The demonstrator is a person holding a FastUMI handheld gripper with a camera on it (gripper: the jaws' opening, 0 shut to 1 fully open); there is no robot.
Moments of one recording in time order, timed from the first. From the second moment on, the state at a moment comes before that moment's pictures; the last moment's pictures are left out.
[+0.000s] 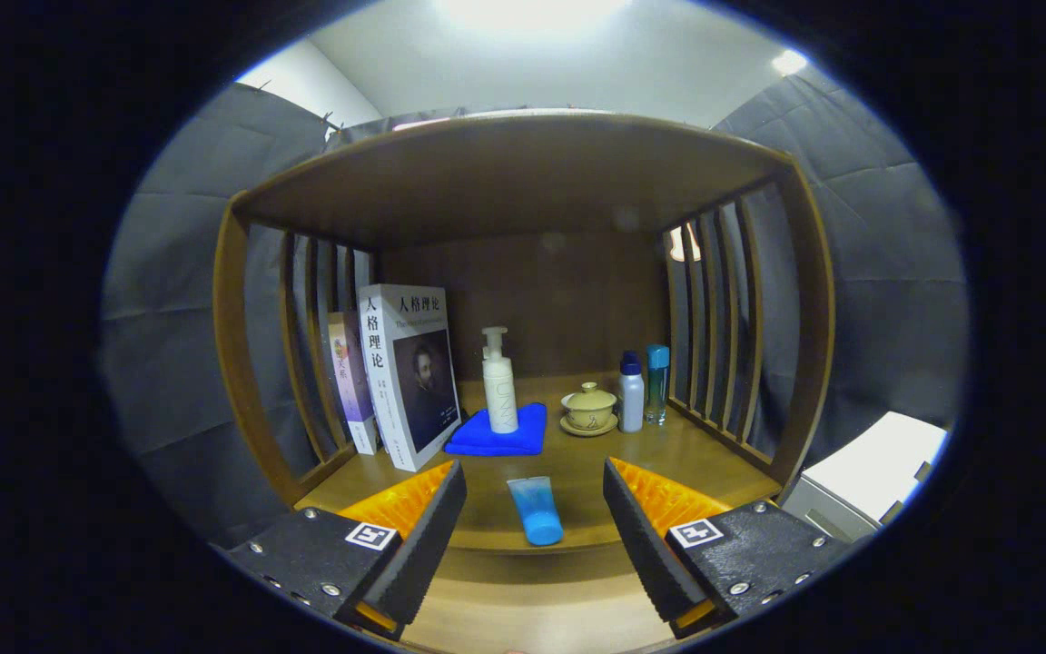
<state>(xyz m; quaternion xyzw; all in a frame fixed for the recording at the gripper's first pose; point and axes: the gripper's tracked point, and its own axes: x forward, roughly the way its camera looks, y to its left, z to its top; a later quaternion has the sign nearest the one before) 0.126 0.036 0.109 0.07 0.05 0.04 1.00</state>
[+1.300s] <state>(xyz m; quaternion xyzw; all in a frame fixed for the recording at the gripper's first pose) -0.034 0.051 -0.012 0.03 0.08 0.06 0.99</state>
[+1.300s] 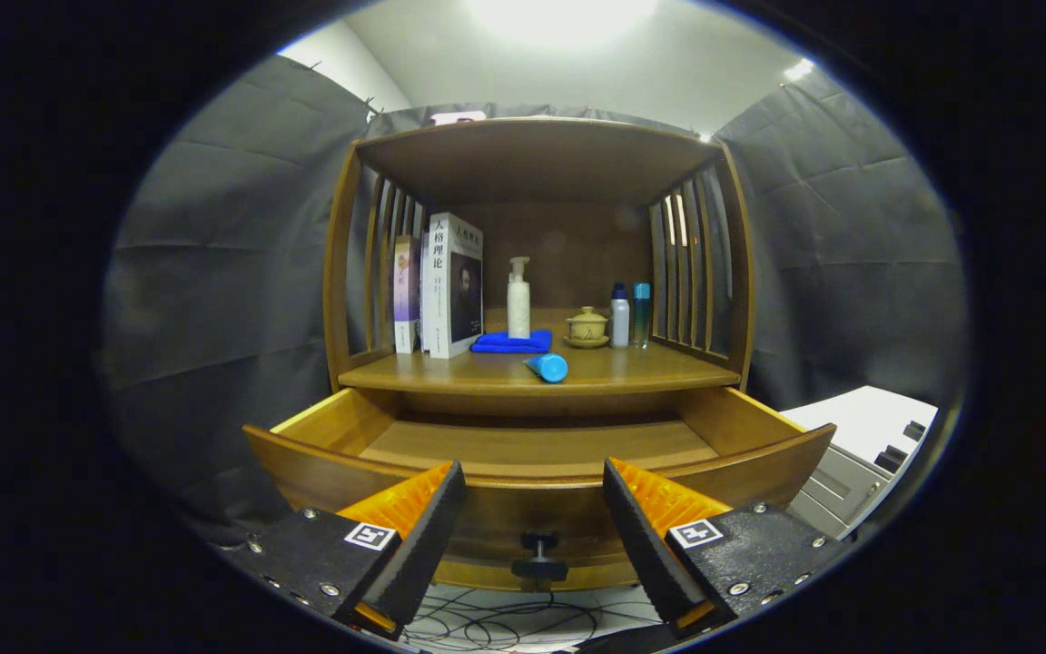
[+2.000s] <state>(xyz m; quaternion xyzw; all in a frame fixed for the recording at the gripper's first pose) -0.025 0.057 -0.030 0.00 0.09 0.05 0.99</state>
